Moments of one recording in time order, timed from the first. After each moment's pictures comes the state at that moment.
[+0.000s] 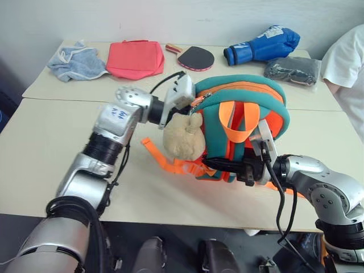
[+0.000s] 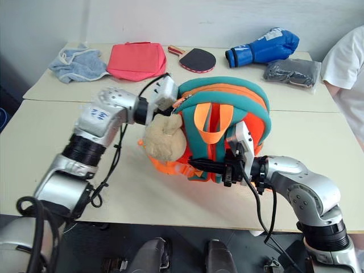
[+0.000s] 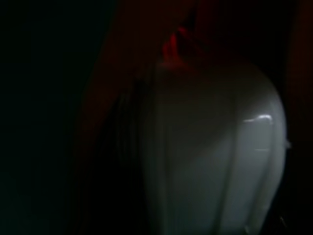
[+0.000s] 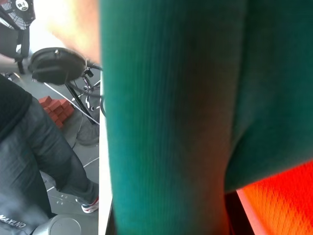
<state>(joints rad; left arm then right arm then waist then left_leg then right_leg) -1.12 0.36 -0.30 0.47 -0.31 0.37 -1.20 -0.36 -0.64 -0.04 -0.46 0.90 0.81 0.85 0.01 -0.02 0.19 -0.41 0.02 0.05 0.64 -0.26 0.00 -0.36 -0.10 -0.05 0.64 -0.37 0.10</state>
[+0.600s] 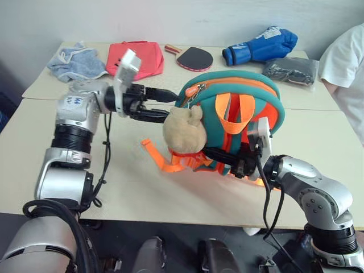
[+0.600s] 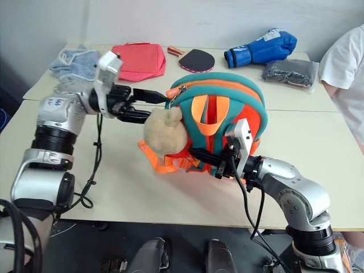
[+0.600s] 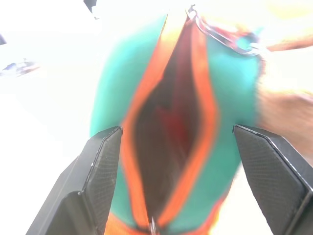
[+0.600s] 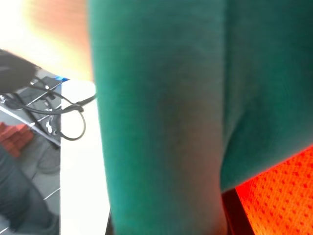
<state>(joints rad) -1.12 0.61 -0.08 0.63 -0.43 0.42 -1.50 -0.33 -0.53 -0.05 -0.48 0.81 0.73 0.68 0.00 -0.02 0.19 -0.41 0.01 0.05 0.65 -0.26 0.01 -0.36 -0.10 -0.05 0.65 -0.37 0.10</state>
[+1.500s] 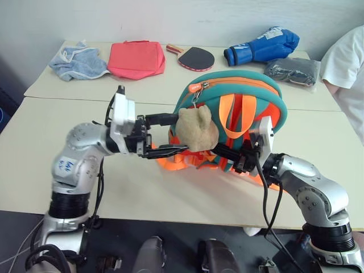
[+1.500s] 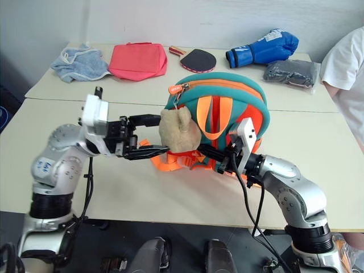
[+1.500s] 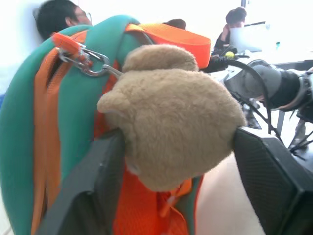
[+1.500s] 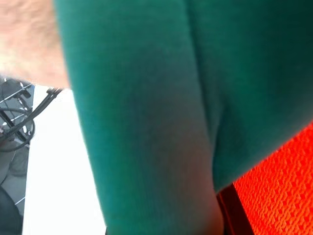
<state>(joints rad) -0.56 0.45 0.03 -0.18 -0.52 0.28 -1.10 -0.33 -0.53 -0.04 -0.40 0.73 0.66 0.71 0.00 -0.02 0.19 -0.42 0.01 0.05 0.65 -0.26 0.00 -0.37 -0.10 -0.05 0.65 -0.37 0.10</state>
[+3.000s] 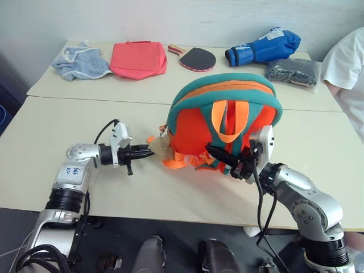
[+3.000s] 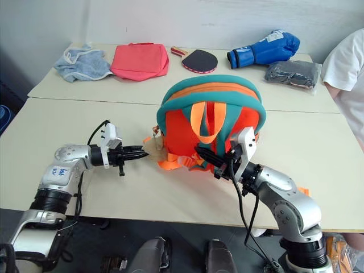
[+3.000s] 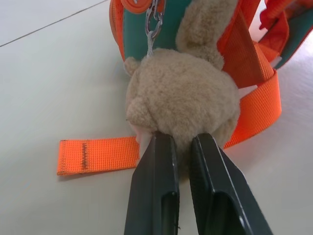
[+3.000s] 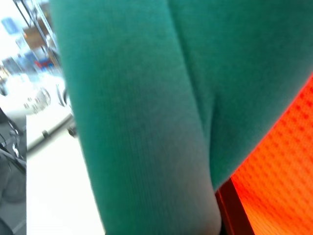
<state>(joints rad) -0.56 0.58 0.00 0.40 -0.34 0.18 -1.11 -0.21 -0.43 -0.05 -0.49 0.75 0.63 0.59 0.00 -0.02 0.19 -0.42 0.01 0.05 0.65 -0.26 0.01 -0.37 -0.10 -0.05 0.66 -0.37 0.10</state>
